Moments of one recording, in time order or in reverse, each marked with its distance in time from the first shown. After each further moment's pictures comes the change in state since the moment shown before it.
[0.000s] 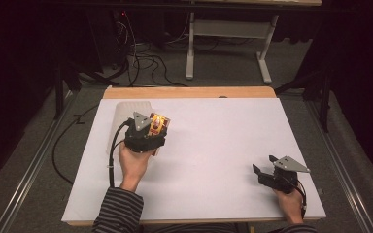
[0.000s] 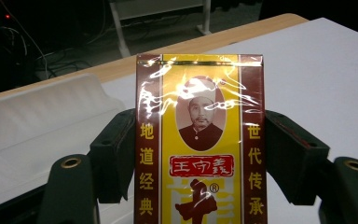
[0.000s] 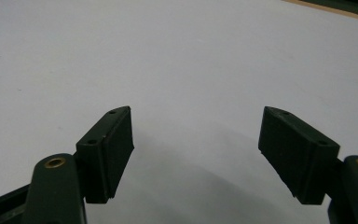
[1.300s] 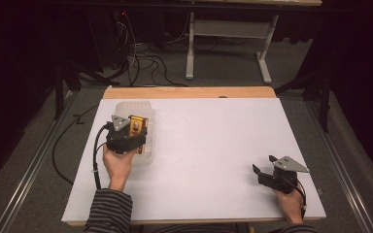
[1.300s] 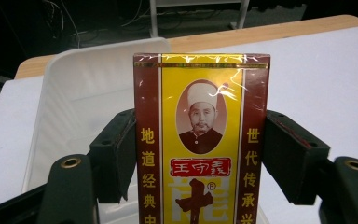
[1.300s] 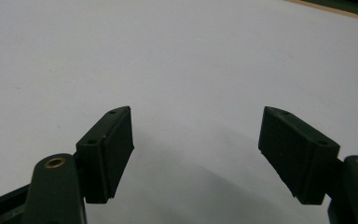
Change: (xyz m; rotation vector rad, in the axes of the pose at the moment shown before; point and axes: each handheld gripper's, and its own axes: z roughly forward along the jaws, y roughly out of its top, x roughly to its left) left arm 0.046 -0.029 -0.003 0.021 0.099 -0.116; right arm 0.001 0.000 0.000 0.005 -0.004 -0.004
